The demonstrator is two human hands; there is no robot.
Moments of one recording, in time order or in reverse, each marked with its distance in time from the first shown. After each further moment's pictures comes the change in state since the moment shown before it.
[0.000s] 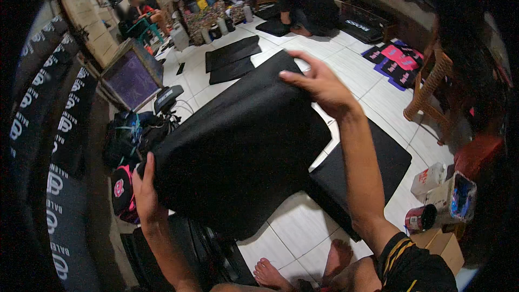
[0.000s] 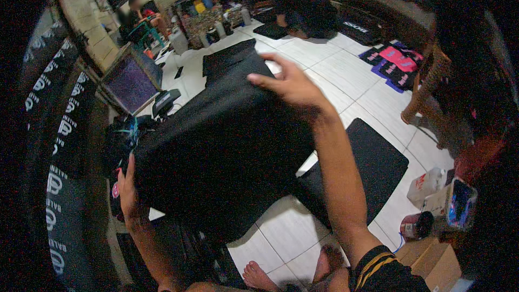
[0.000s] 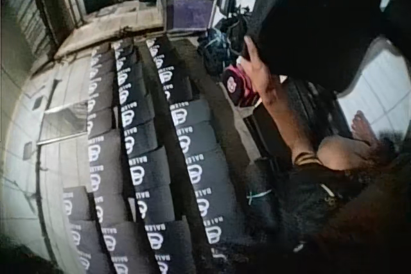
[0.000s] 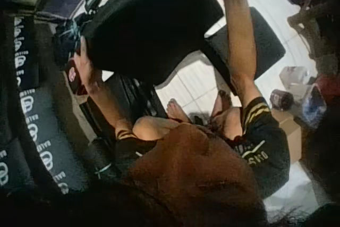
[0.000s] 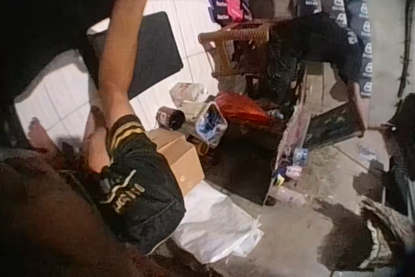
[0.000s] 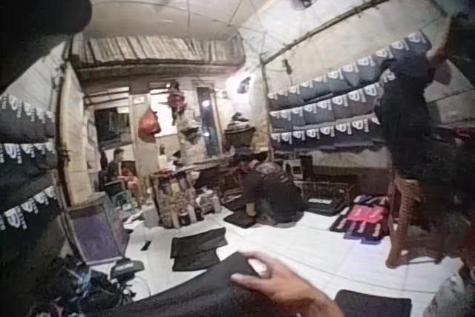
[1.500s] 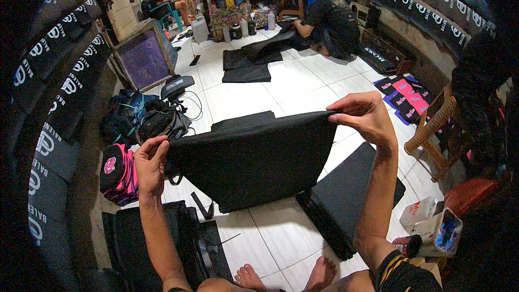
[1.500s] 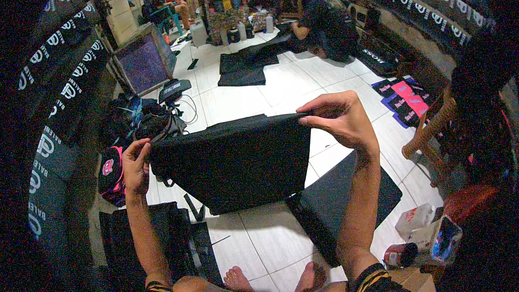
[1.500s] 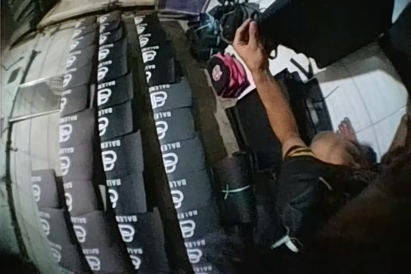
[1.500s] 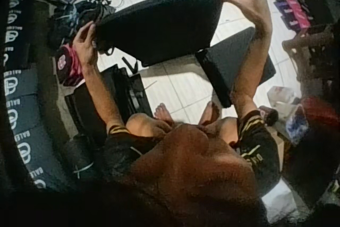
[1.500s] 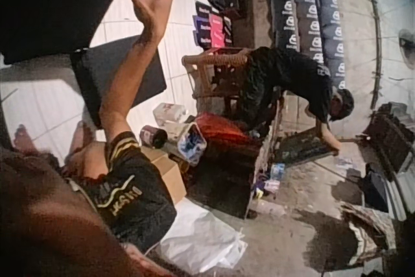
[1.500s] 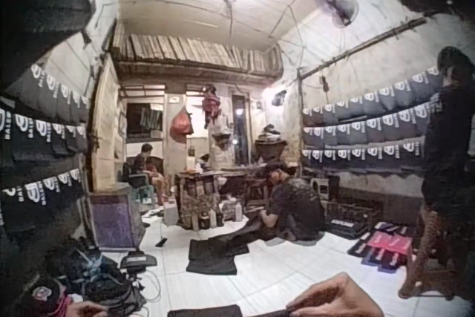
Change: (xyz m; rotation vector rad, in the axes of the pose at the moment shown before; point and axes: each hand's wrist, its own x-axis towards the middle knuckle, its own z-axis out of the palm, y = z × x) left_hand 0.059 -0.080 -0.018 -0.468 -0.180 0.080; right_hand -0.030 -0.014 -0.023 -0.404 -0.110 -0.140
